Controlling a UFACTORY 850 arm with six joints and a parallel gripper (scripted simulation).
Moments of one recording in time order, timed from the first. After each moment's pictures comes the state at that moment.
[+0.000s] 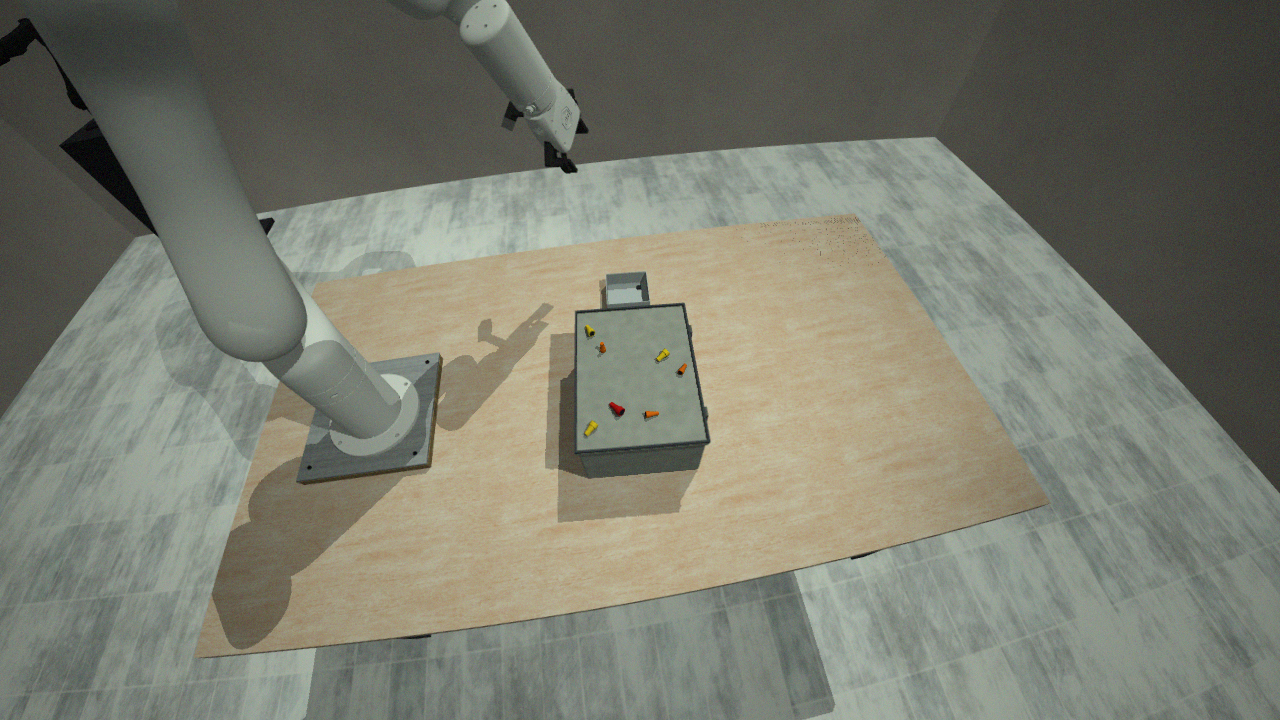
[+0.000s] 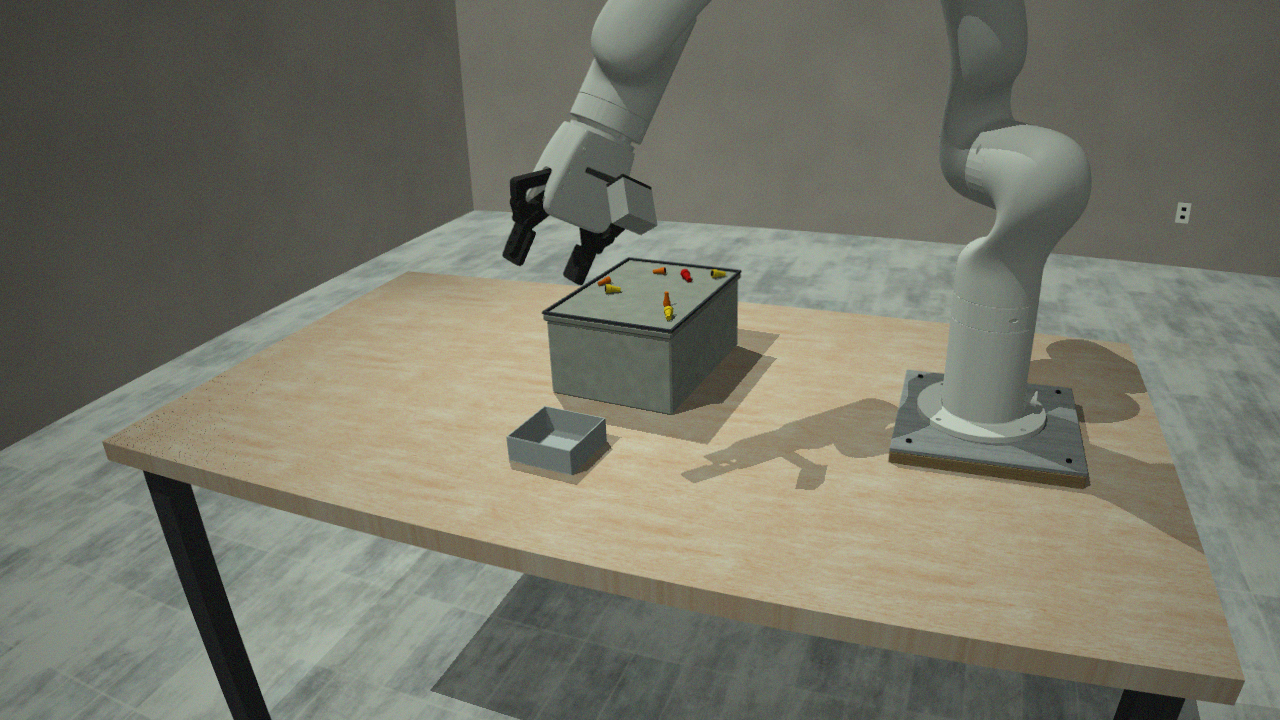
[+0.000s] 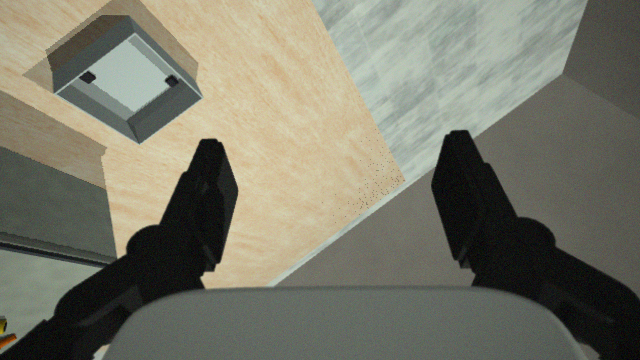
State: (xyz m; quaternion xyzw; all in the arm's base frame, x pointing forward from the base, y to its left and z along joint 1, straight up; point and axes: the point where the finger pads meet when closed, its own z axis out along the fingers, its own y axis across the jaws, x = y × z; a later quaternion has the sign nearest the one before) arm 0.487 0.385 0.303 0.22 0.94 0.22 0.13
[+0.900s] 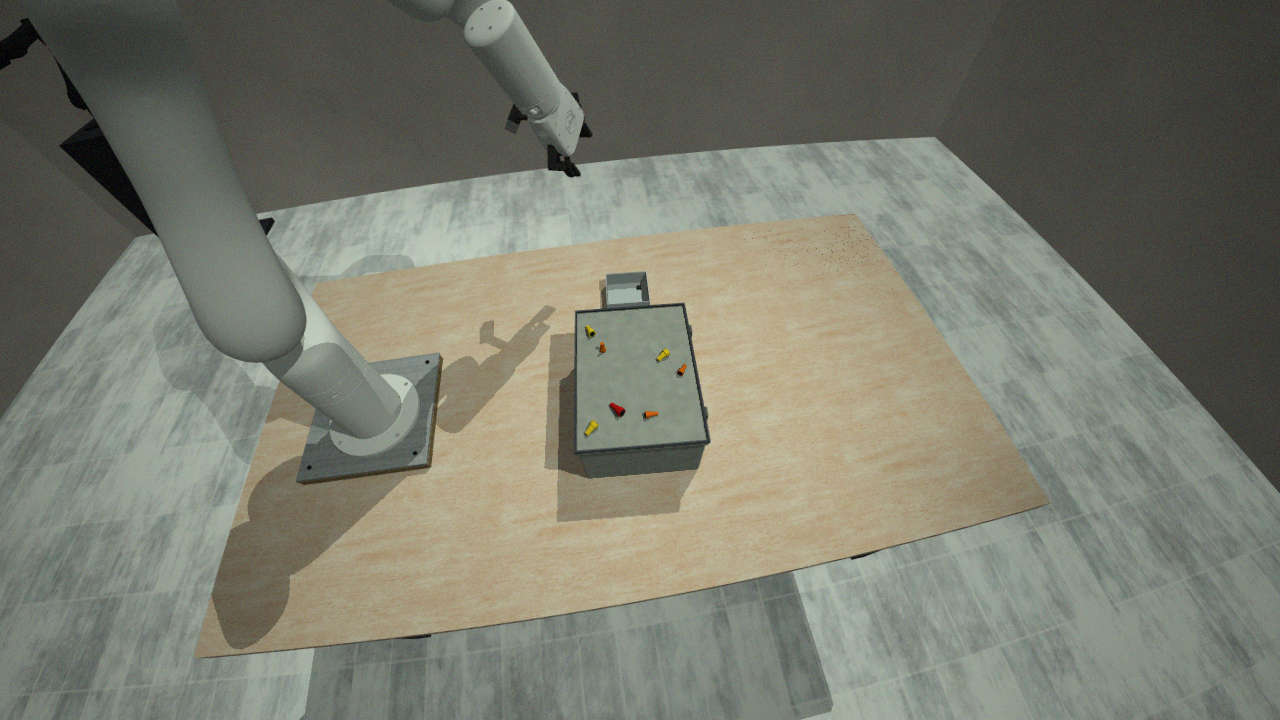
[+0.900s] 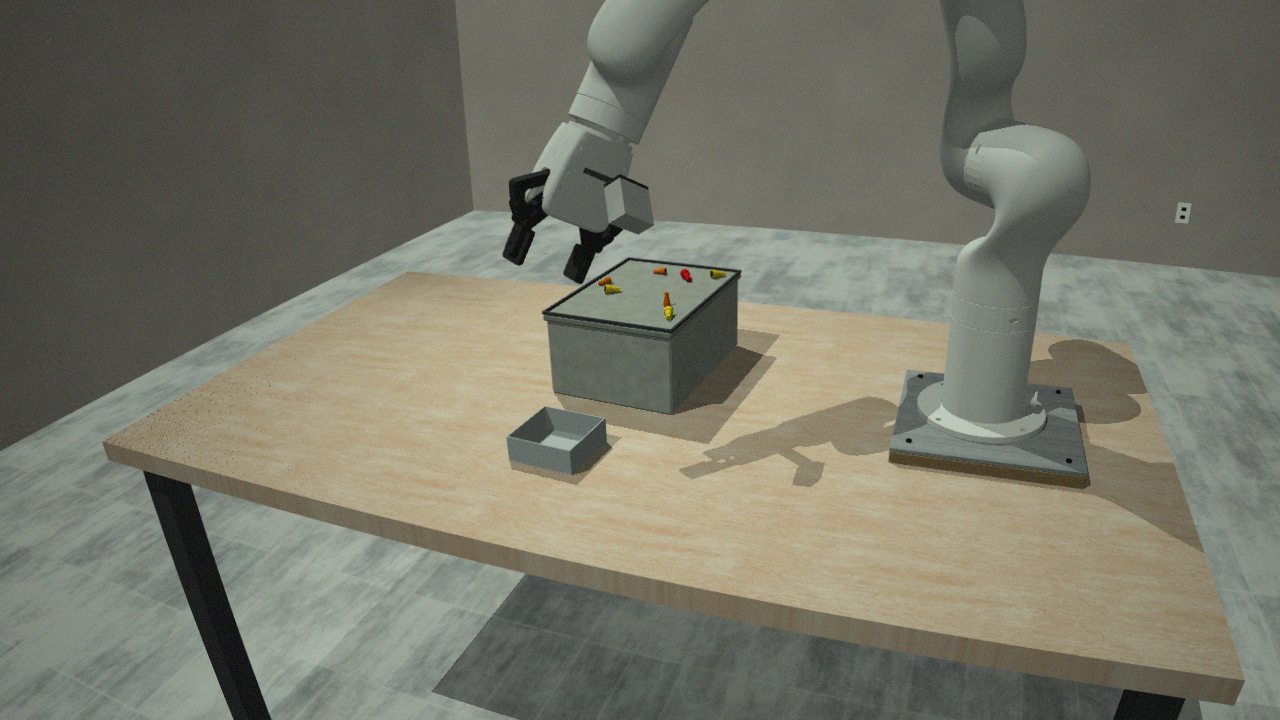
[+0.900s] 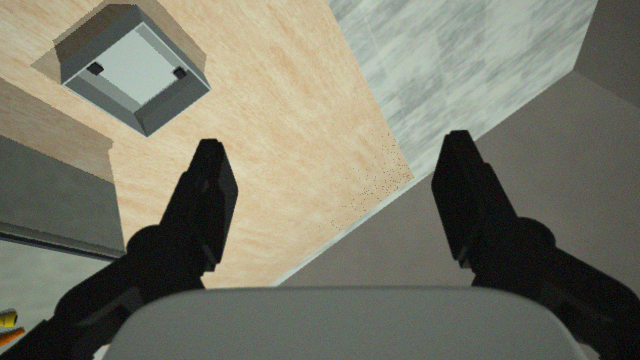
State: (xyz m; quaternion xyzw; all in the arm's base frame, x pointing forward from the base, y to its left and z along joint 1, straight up) arm 0.493 0.374 0.300 0.22 0.94 0.22 0.12
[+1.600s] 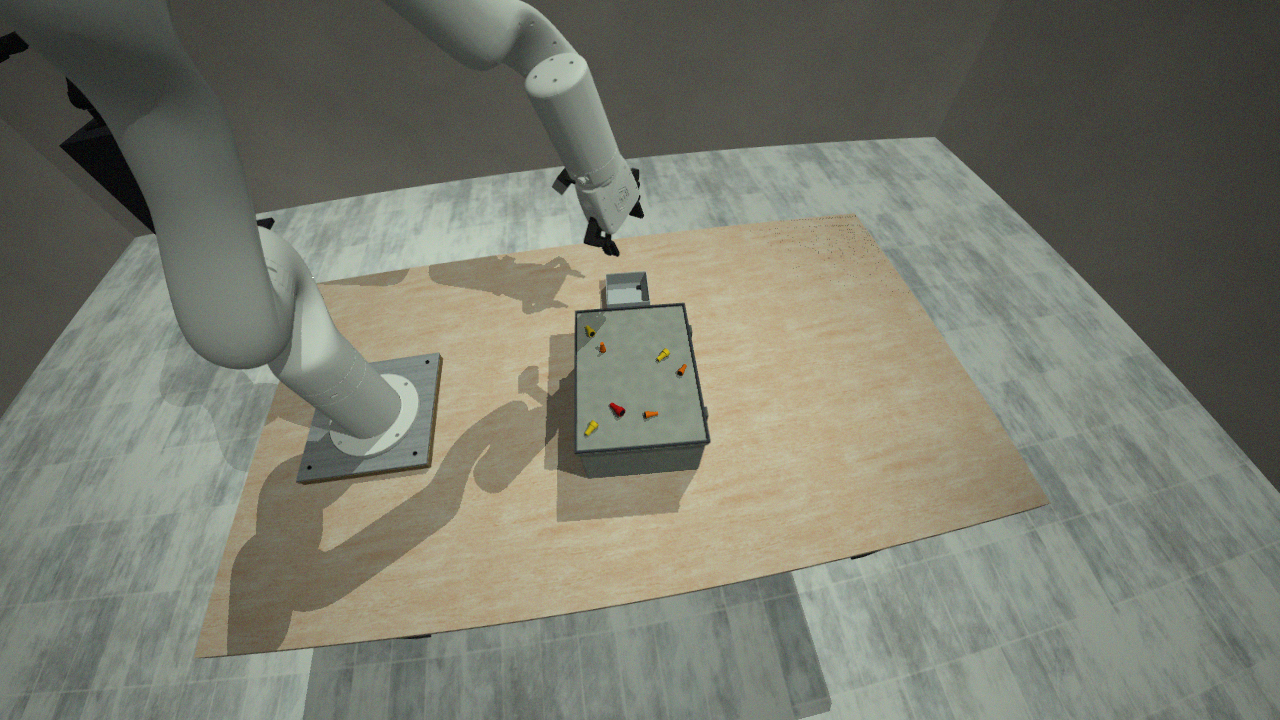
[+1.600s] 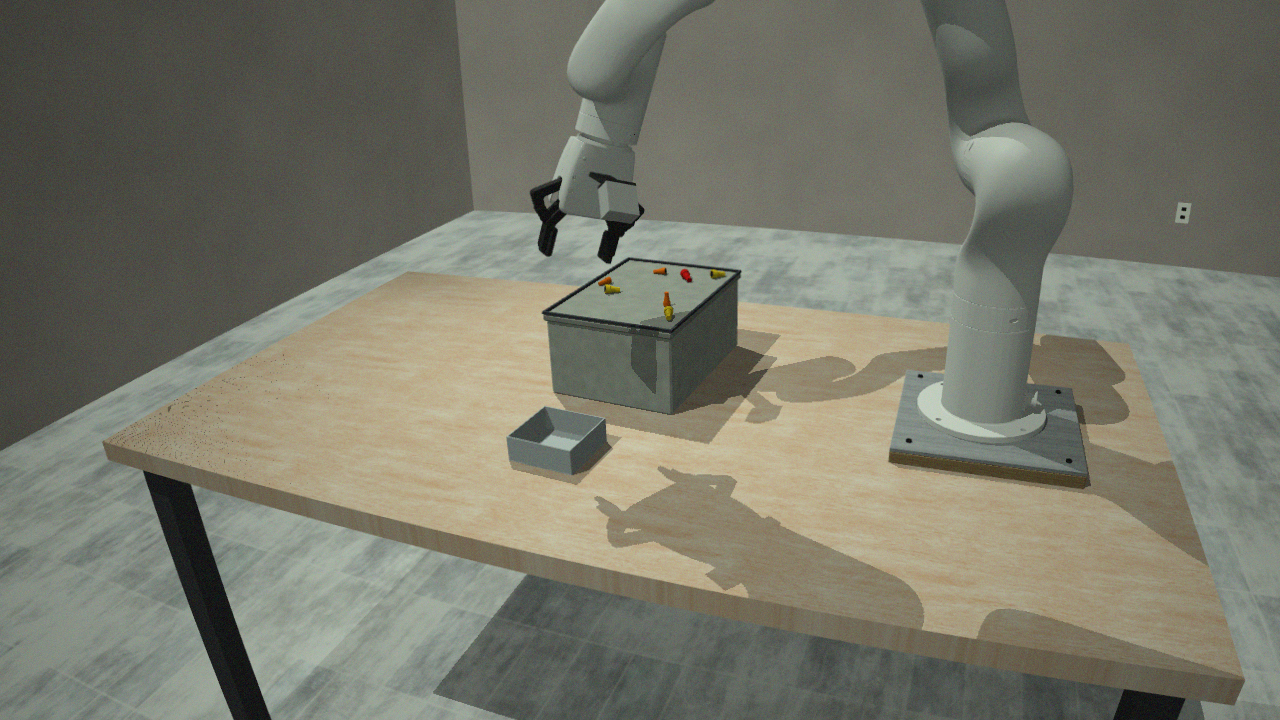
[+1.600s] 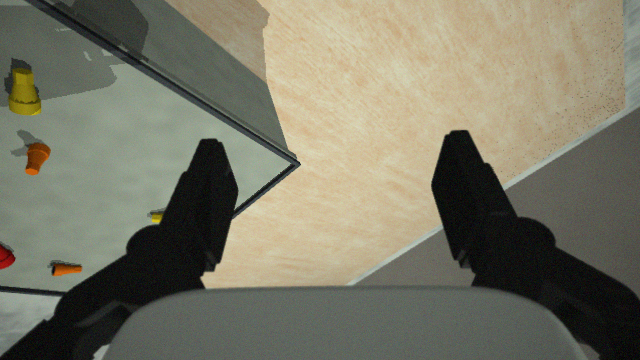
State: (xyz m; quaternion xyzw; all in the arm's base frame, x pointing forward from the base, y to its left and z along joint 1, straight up) arm 0.557 0.168 0.250 0.34 0.93 0.12 0.09
